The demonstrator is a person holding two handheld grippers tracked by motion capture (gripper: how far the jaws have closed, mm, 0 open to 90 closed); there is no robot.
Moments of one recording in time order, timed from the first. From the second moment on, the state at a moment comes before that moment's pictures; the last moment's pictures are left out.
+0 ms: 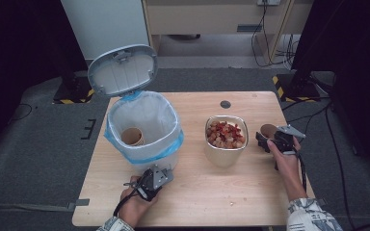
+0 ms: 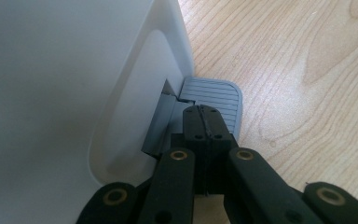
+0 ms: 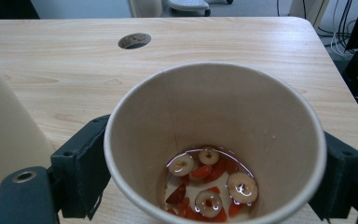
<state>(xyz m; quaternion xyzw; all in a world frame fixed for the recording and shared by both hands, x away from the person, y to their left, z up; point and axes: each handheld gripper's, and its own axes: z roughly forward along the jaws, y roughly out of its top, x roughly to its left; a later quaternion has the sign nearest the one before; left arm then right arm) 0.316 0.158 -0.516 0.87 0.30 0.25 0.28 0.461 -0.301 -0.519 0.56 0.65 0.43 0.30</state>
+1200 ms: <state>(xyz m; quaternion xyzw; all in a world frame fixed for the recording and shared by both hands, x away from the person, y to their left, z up) 0.317 0.159 -0.516 0.87 0.30 0.25 0.29 0.459 -0.304 -0.516 0.50 0.68 0.46 0.30</state>
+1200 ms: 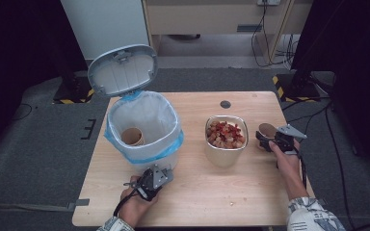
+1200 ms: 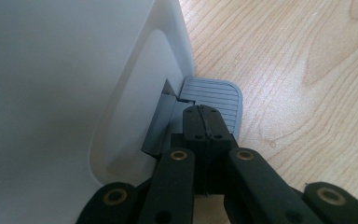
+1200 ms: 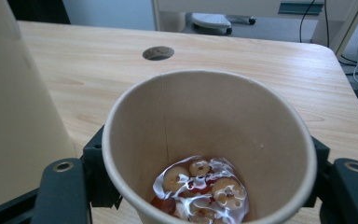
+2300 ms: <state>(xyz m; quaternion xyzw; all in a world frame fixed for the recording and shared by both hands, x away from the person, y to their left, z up) 0.317 0.158 -0.516 0.87 0.31 0.25 0.29 0.457 -0.298 -0.421 0.41 0.71 0.46 0.33</state>
